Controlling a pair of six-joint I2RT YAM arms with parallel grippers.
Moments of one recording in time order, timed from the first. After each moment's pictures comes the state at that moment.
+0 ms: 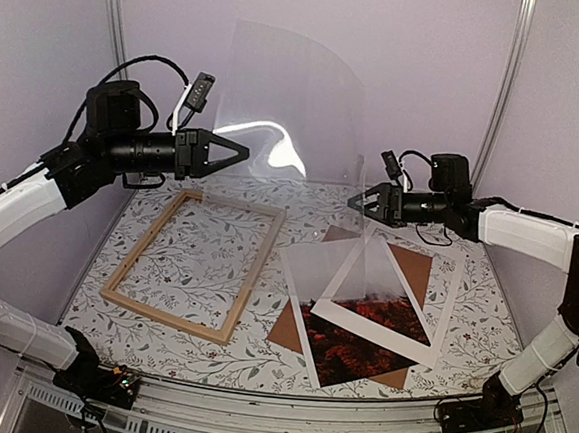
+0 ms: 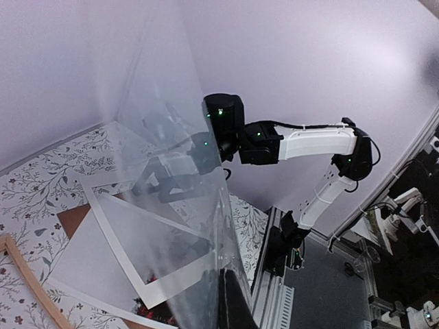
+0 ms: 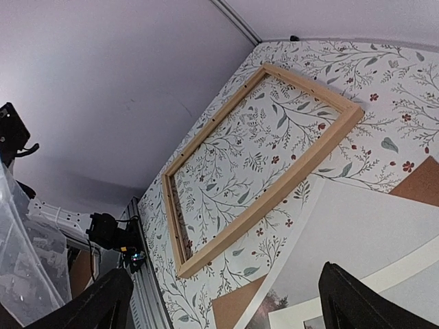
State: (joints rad) left arm -0.61 1.21 1.27 -0.20 0.65 -0.36; right arm 0.44 1.59 1.11 0.03 -0.80 0.44
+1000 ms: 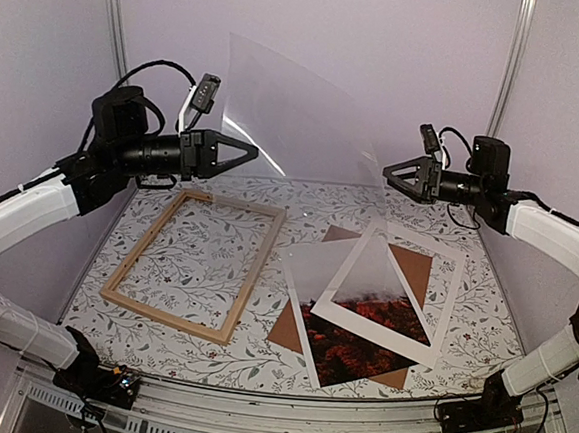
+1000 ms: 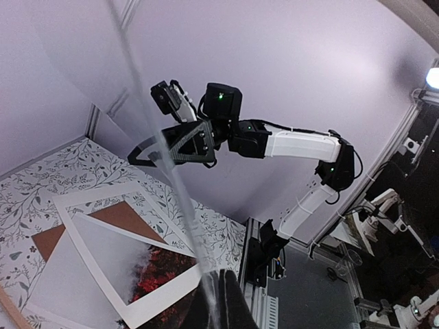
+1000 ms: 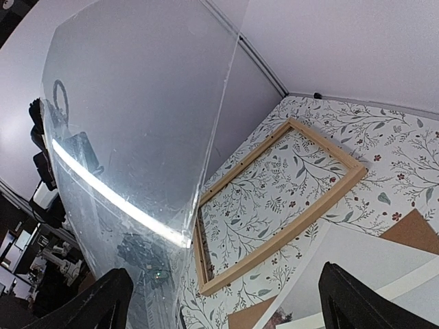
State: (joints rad) left arm -0.61 1.25 1.20 0.04 0.76 -0.45; right arm 0.27 1.45 1.12 0.09 -0.97 0.51
